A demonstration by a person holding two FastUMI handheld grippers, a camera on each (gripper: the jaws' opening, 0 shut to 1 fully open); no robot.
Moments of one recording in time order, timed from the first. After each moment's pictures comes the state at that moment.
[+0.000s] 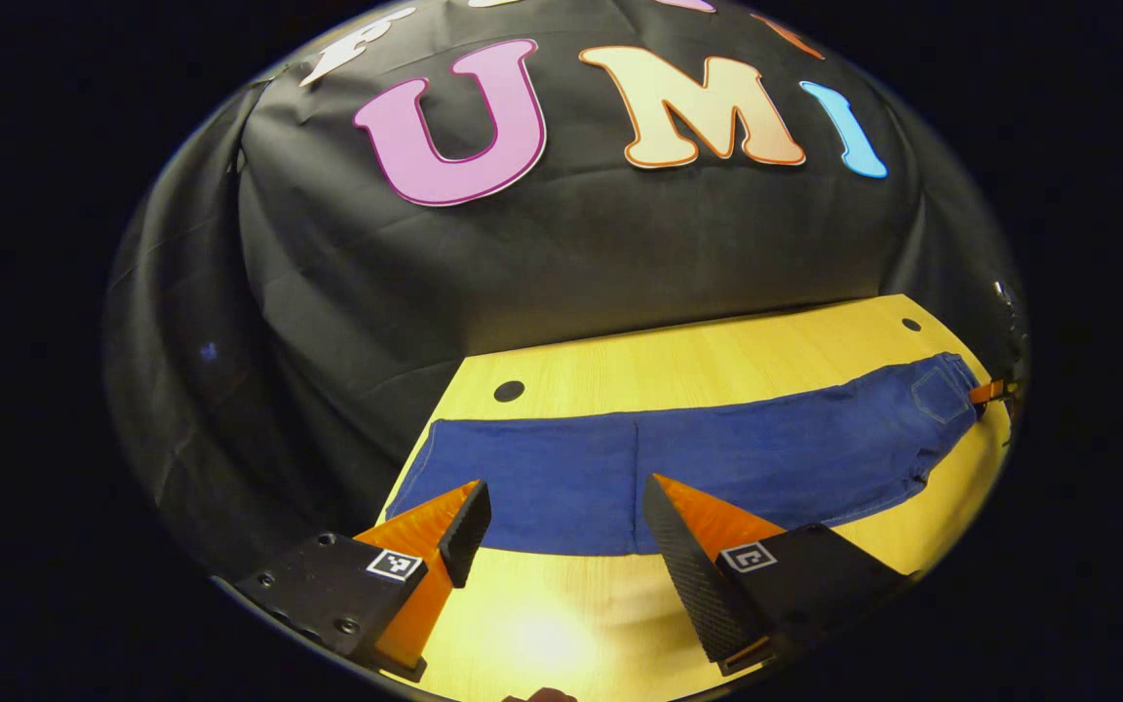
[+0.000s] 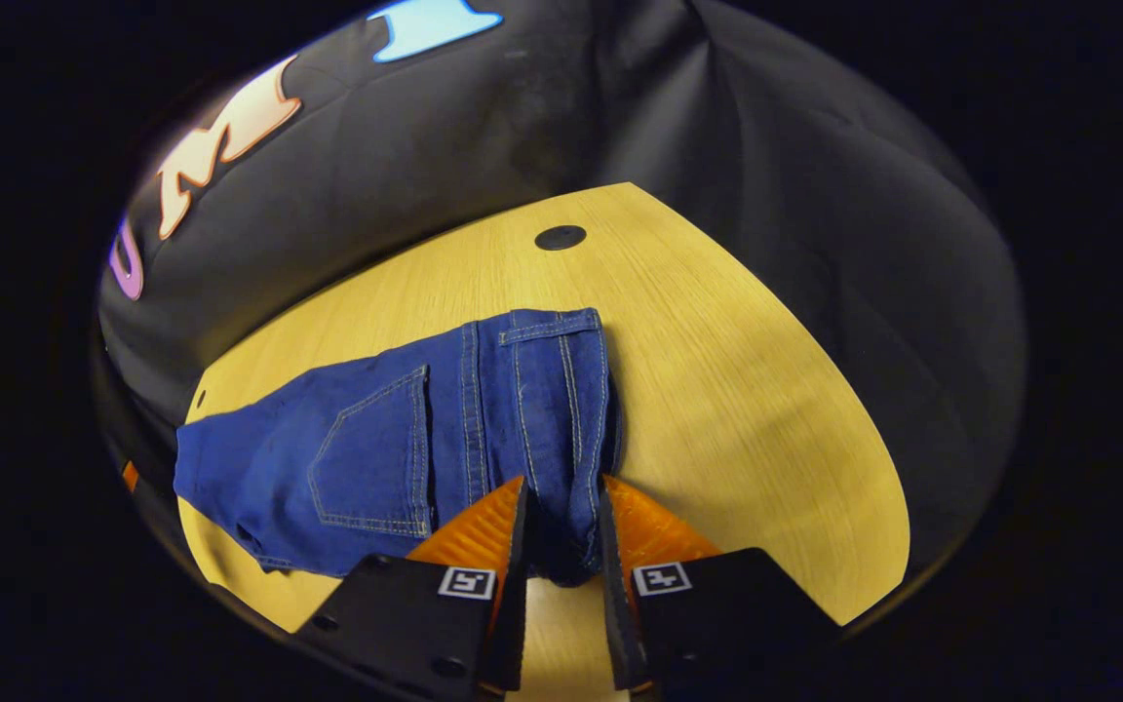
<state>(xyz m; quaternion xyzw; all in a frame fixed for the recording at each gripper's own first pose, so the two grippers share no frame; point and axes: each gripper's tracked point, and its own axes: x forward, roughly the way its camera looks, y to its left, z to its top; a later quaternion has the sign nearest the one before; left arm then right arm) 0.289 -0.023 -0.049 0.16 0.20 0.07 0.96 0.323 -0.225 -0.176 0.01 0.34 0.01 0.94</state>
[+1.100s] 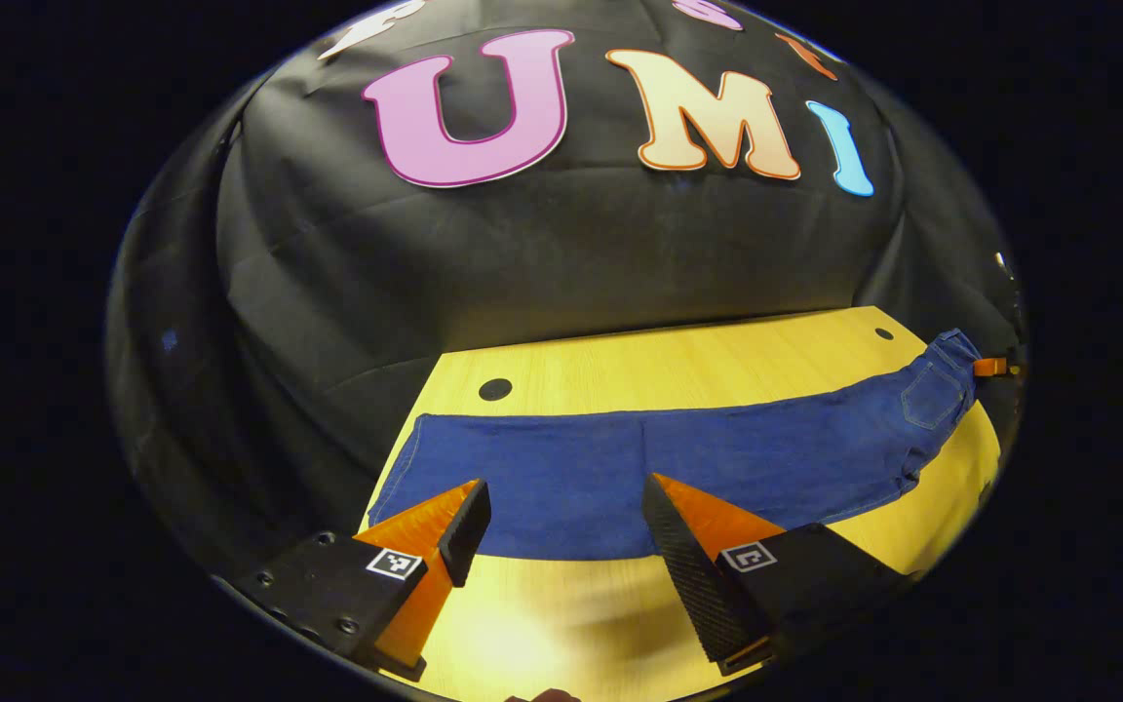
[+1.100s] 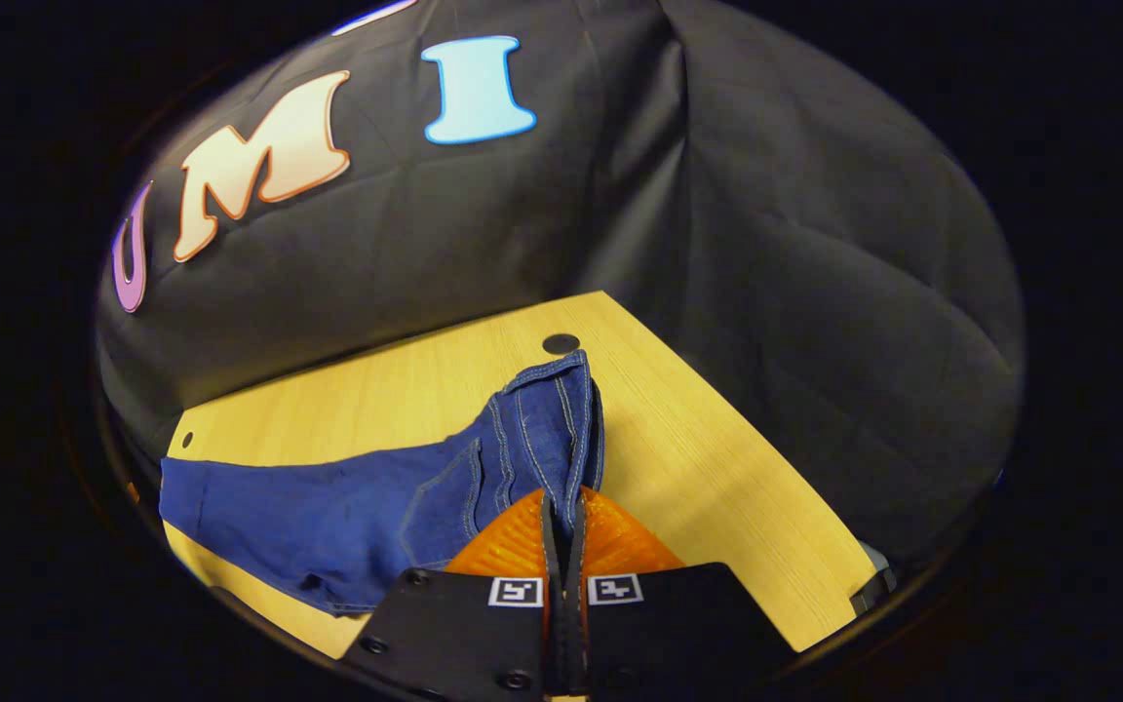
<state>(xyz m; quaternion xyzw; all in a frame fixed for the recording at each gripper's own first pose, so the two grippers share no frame) 0.299 0.028 -0.044 0.14 0.19 0.00 0.97 0.250 -0.153 -0.062 -0.01 0.21 -0.09 0.97</state>
